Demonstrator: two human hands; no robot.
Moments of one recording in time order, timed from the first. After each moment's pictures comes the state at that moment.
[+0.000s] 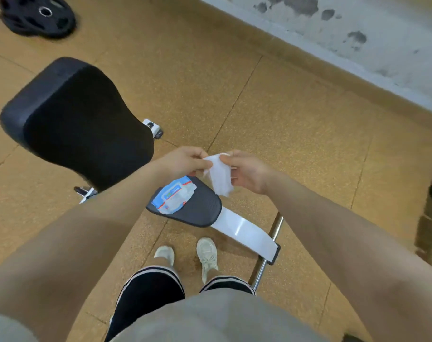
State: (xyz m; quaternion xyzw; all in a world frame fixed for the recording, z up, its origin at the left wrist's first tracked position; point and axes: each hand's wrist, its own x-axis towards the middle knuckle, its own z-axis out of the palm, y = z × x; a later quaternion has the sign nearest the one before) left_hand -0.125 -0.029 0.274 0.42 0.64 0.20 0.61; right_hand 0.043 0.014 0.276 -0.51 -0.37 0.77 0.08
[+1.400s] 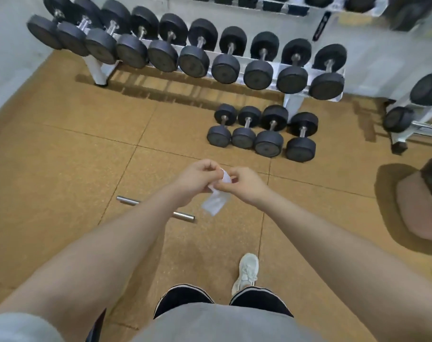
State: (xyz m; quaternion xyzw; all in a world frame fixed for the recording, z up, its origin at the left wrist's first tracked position) left_hand 0.224 -0.427 0.328 0.72 0.11 -0.24 0.64; right_hand 0.231 -0.569 0.321 -0.87 -0.06 0.26 0.42
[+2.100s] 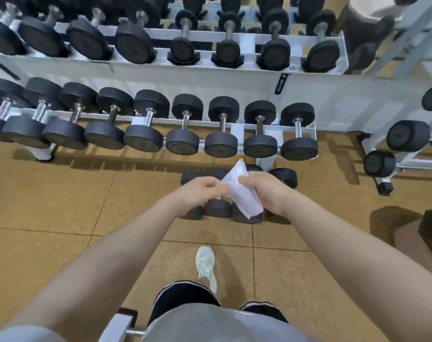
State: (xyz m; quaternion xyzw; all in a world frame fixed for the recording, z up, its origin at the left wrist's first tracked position) left_hand 0.679 -0.542 0.331 0.80 -0.04 -0.33 0.49; right_hand 0.679 -0.724 0.323 -0.68 0.19 0.30 0.64
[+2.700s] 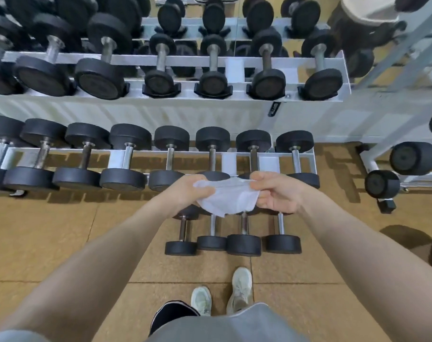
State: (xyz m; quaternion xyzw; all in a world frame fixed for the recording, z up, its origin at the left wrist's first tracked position) left_hand 0.916 -0.579 0.340 0.82 -0.02 -0.32 0.47; right_hand 0.897 -0.805 0.344 -0.48 0.16 0.39 0.76
